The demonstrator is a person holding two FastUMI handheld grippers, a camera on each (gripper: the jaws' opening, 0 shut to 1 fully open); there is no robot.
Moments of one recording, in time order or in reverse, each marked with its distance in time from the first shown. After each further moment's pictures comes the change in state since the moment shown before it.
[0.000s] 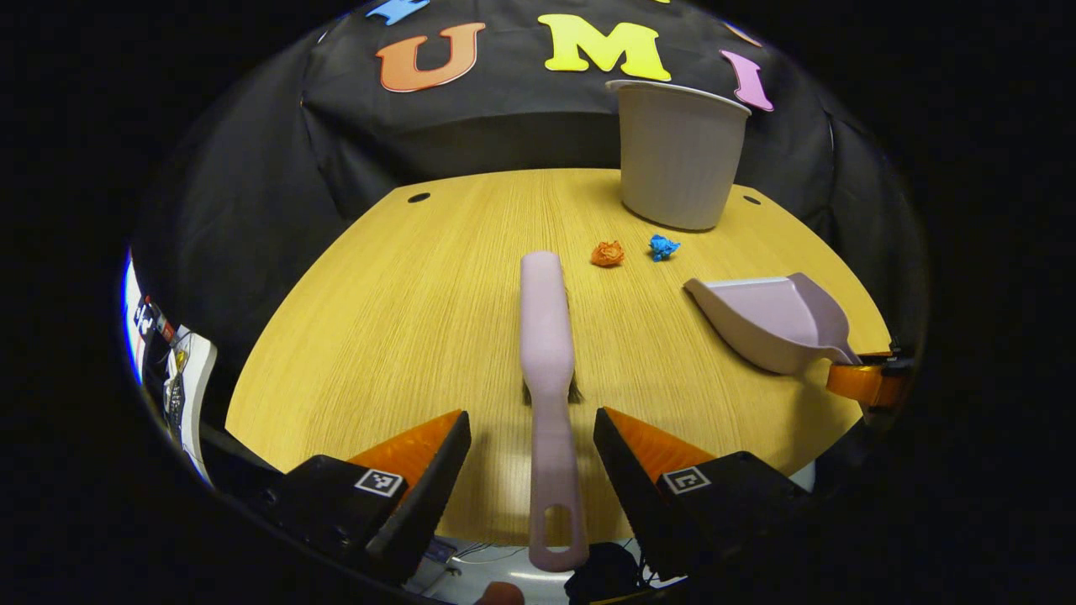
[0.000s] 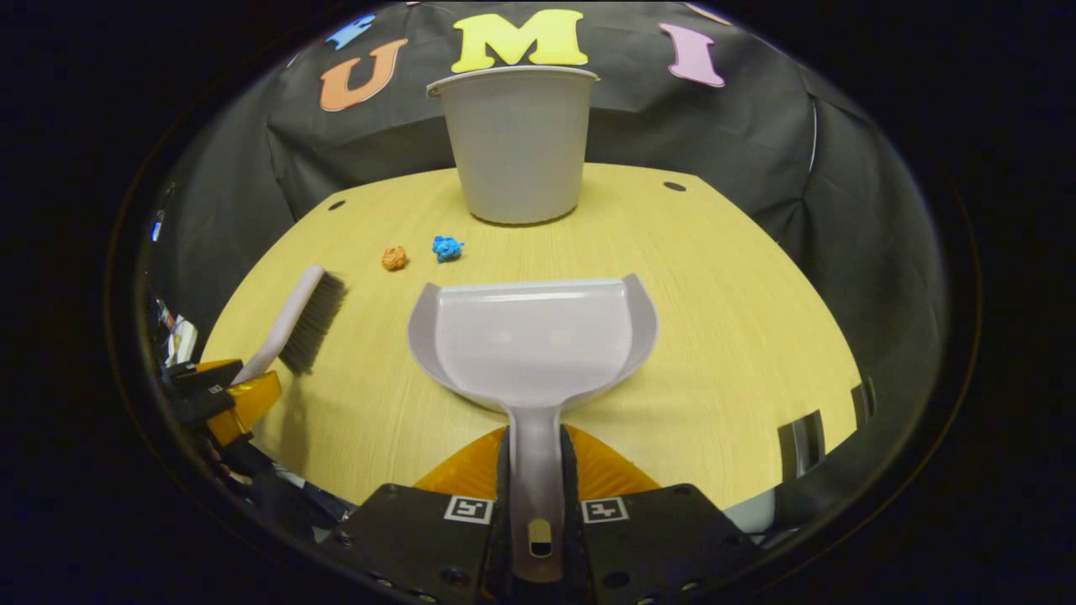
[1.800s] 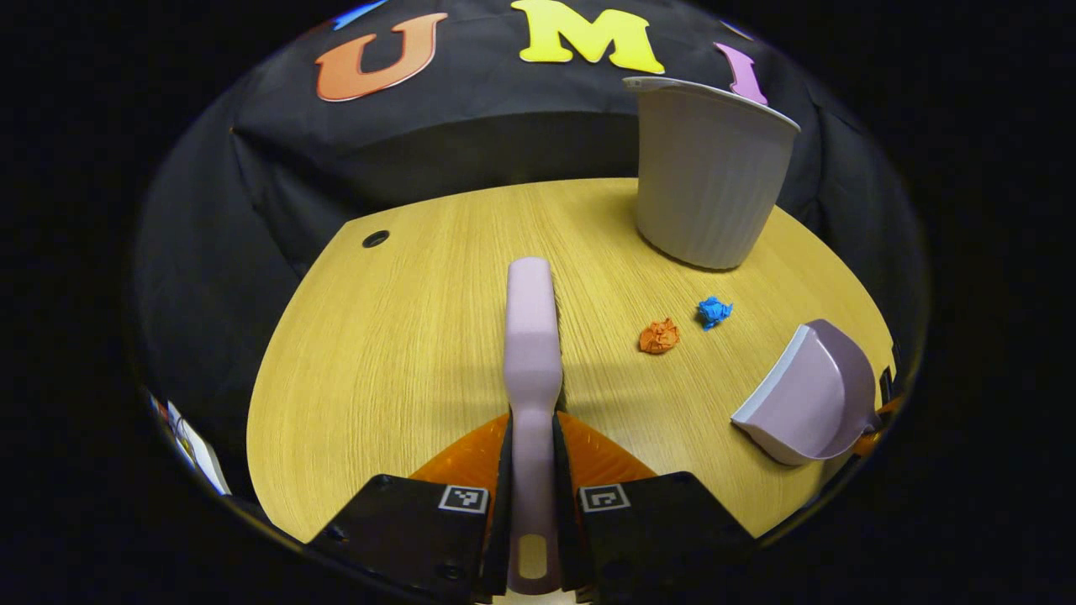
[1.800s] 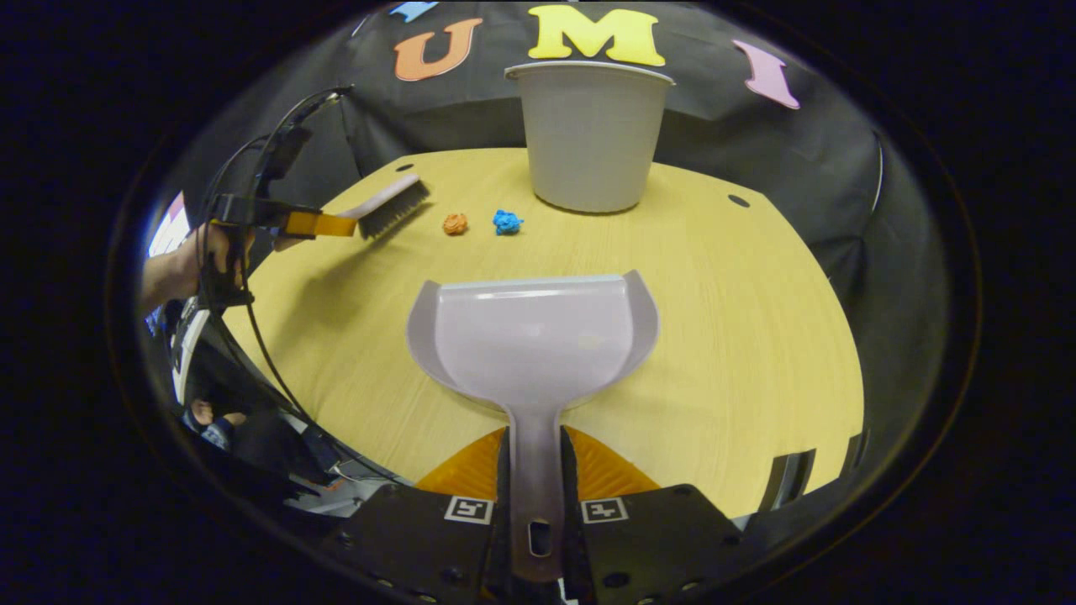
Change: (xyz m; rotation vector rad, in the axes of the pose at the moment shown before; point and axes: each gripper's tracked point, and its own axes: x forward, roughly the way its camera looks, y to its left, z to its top) left arm 0.096 0.031 0.112 0.162 -0.003 -0.144; right arm -0.015 0.002 -0.013 -0.220 0.056 0.160
